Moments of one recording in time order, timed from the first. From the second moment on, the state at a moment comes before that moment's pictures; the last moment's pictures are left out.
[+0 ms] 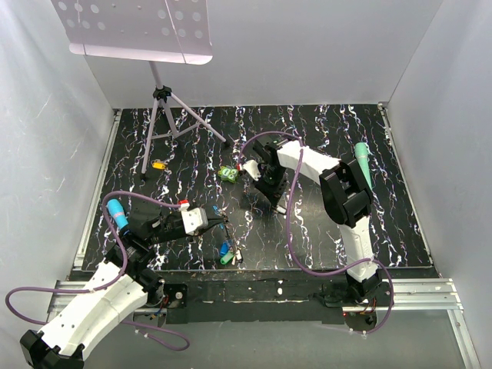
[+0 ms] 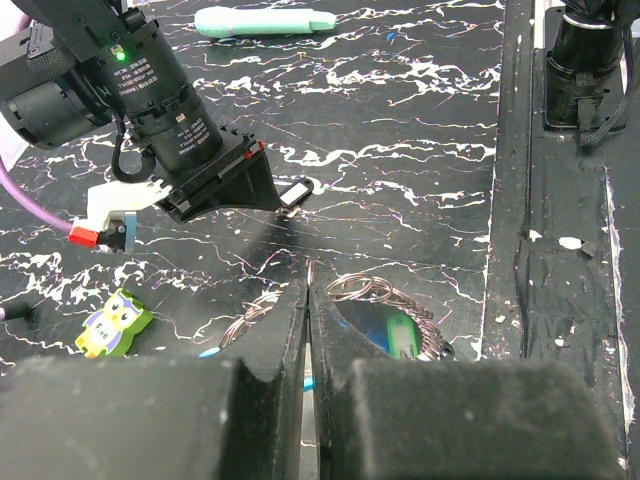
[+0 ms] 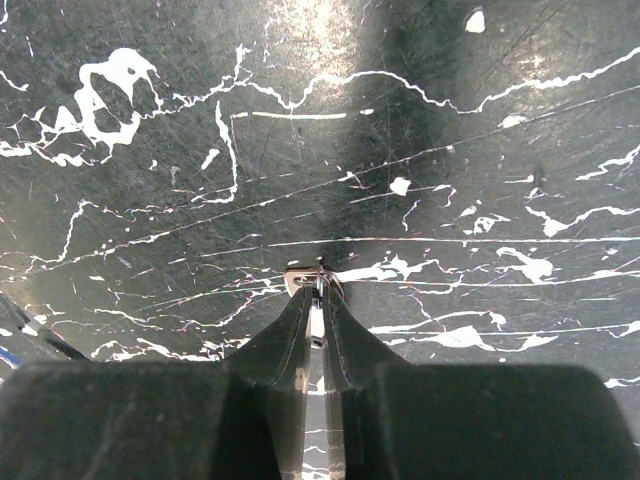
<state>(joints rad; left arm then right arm) -0.58 0.52 0.49 -0.13 0.67 0.38 0.65 2.13 1.68 -1.09 -0.27 -0.48</state>
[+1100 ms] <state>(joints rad) -0.58 0.53 0.49 -0.13 0.67 0.38 0.64 2.13 1.72 -1.10 -0.29 -0.45</state>
